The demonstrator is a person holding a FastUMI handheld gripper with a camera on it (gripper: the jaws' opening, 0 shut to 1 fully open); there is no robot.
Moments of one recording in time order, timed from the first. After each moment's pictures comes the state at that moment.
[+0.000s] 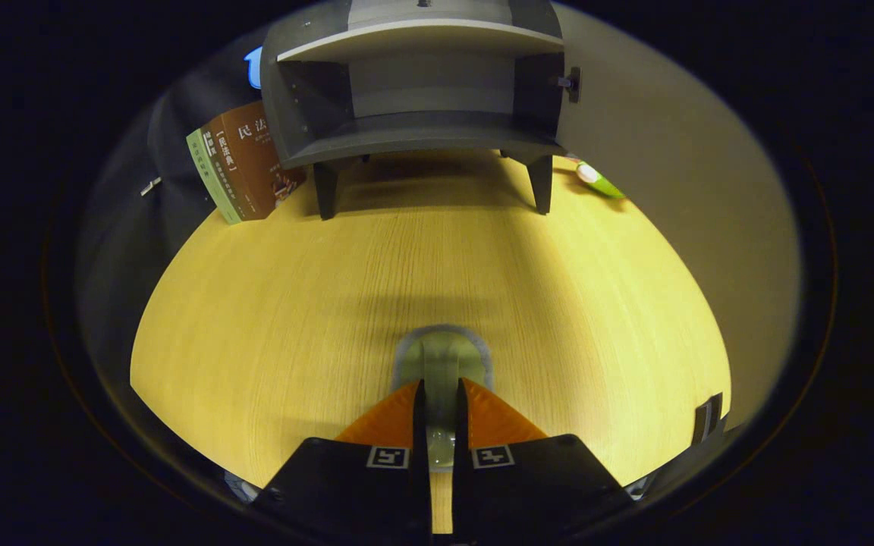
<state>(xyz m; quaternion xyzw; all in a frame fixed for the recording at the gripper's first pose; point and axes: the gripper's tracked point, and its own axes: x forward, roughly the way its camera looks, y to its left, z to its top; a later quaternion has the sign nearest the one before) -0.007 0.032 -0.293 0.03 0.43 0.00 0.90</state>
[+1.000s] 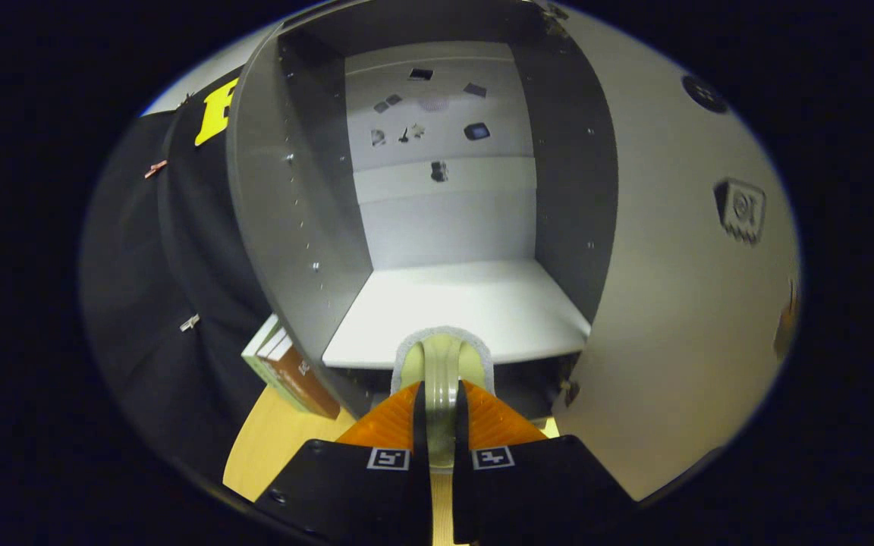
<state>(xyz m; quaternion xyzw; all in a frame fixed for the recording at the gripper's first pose) 0.193 0.054 -0.027 0.07 0.23 0.02 0.97</state>
